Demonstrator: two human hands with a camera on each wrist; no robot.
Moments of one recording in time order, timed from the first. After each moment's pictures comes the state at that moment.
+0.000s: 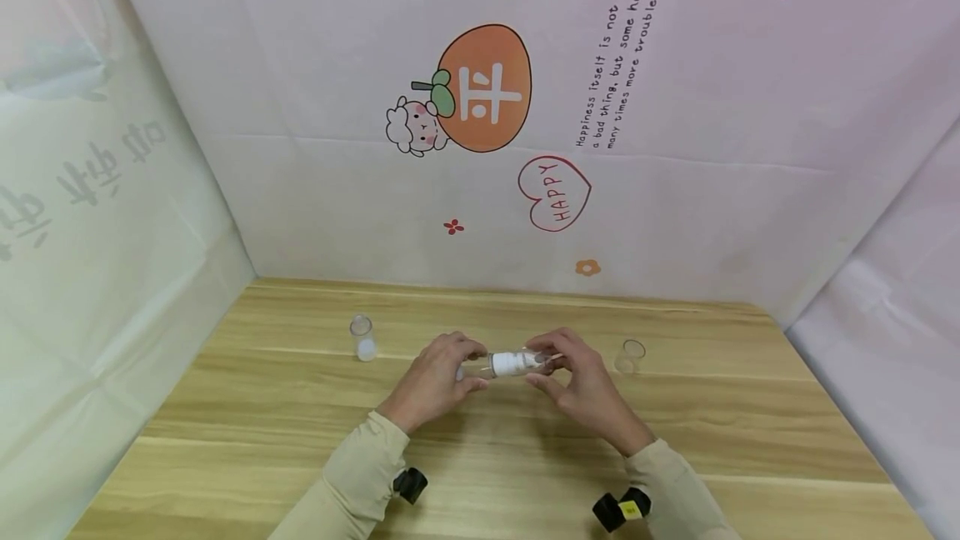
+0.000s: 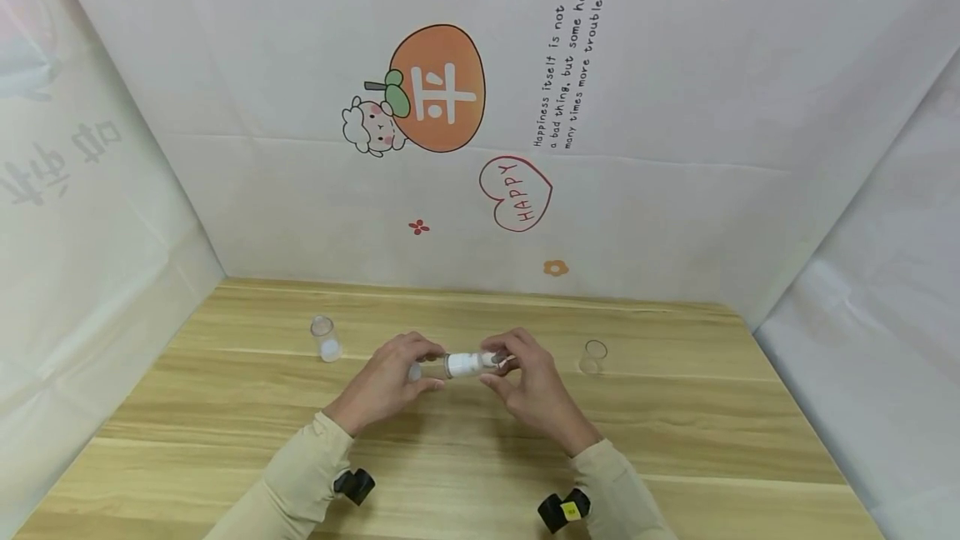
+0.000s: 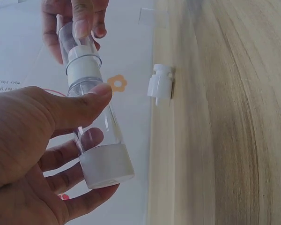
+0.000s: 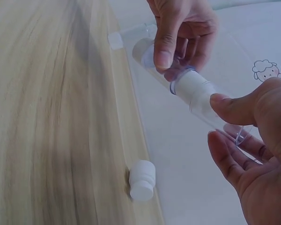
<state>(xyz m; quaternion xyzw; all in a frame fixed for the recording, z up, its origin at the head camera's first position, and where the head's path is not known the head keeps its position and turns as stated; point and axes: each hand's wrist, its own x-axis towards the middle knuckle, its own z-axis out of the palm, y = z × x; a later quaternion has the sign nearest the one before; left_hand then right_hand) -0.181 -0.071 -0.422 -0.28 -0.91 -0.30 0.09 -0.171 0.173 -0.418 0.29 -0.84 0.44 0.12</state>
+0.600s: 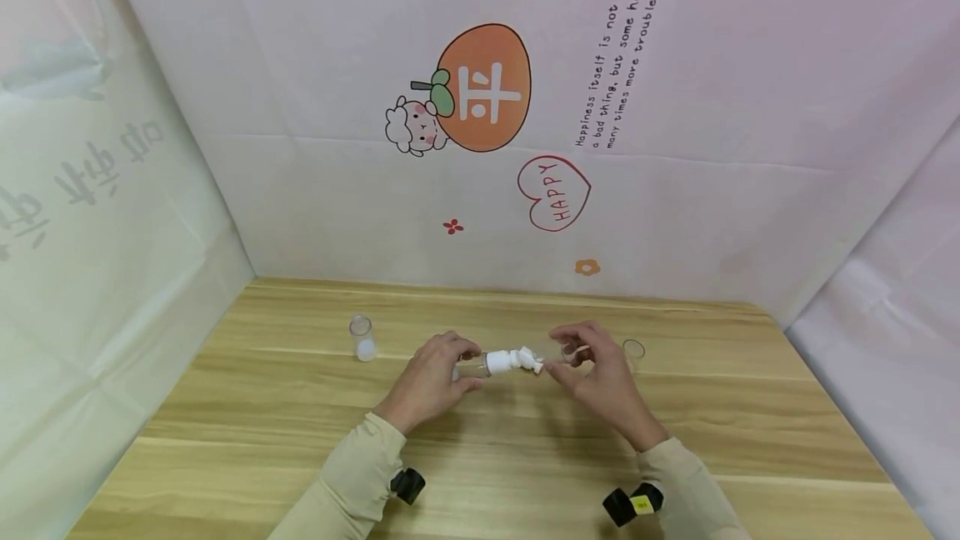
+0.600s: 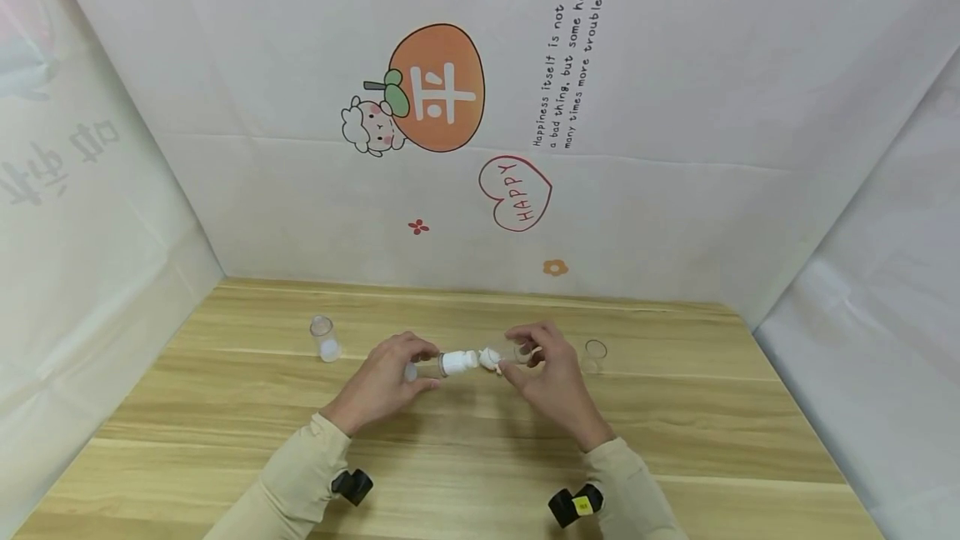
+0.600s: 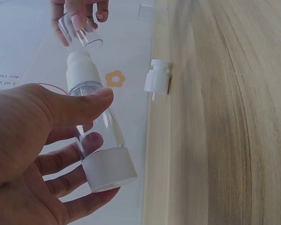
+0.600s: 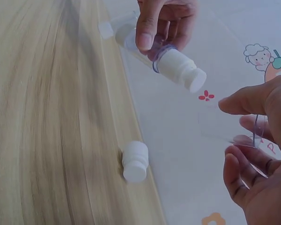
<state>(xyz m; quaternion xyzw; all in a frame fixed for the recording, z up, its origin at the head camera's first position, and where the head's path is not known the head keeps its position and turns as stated) -0.181 -0.075 -0.425 -0.26 -0.91 -0.31 0.08 -0.176 0.192 -0.418 0.22 -0.84 0.46 0.17</state>
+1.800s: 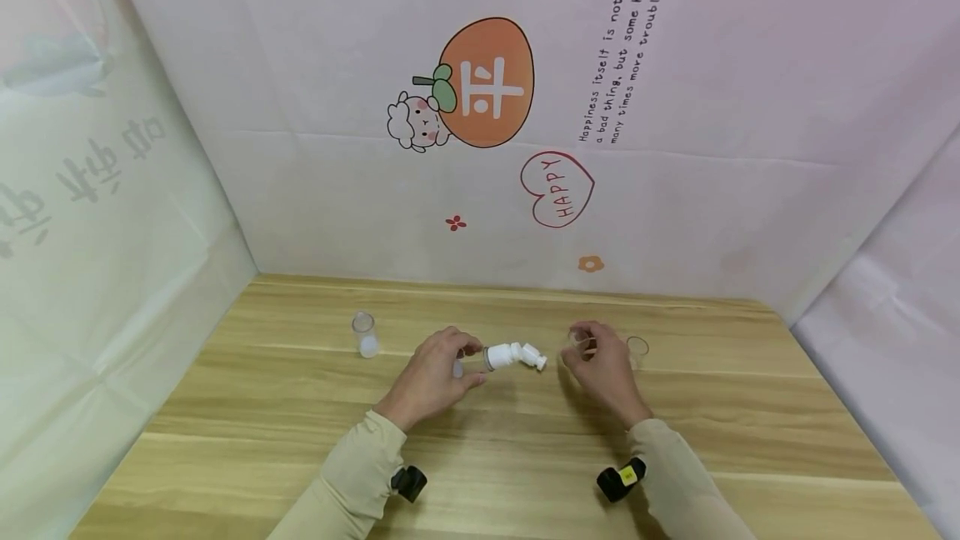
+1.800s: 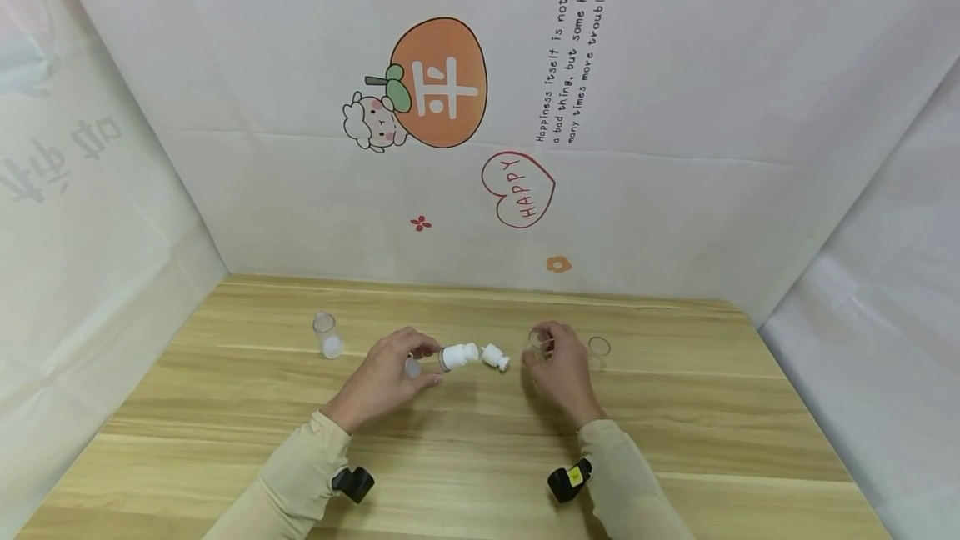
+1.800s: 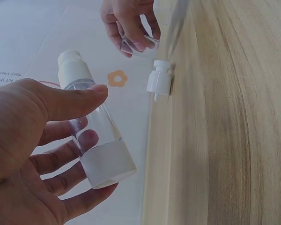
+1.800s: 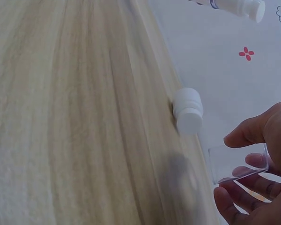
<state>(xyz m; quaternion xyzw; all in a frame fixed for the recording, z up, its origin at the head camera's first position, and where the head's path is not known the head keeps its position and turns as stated) -0.181 -0.076 -0.424 -0.25 -0.90 -0.34 0.08 -0.213 0.205 -0.462 0.06 -0.89 0.43 0.12</state>
